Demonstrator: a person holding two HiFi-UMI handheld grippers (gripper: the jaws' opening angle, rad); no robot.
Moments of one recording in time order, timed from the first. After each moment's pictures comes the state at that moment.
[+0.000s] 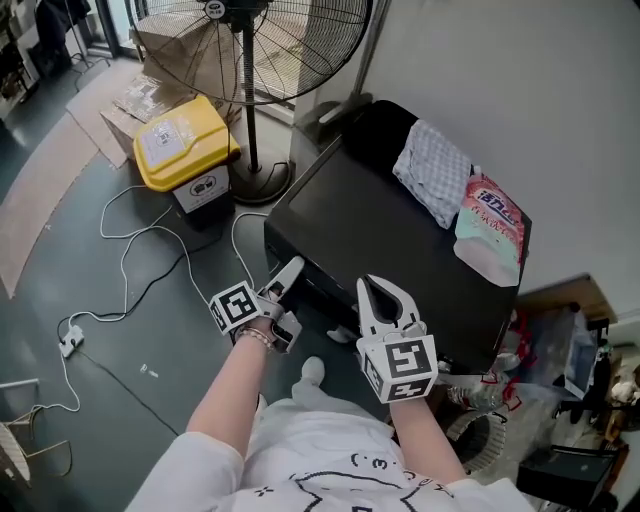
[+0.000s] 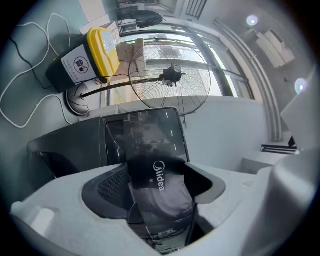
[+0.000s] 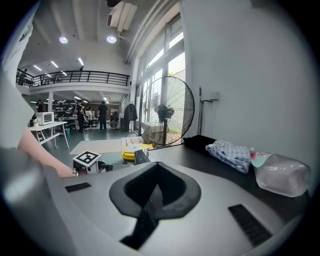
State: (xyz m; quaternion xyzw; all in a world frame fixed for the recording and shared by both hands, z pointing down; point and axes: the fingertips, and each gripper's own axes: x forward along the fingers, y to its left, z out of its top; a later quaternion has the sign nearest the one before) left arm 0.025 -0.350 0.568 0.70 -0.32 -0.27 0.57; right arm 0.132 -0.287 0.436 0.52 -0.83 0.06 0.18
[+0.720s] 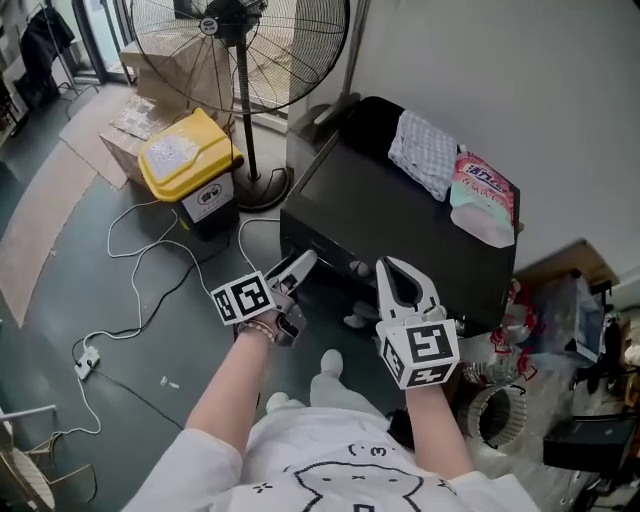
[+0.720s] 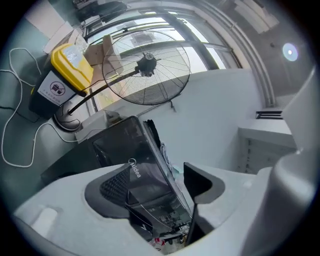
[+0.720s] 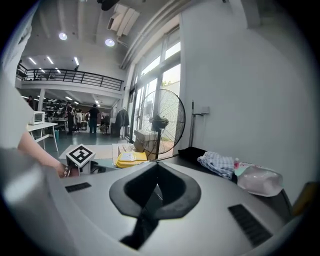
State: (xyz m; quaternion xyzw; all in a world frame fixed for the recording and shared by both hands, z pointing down) left arm 0.002 -0.304 0.509 0.79 -0.31 -0.16 0.50; right arm 0.115 -0.235 0.380 0.58 -0.80 0.03 0.15
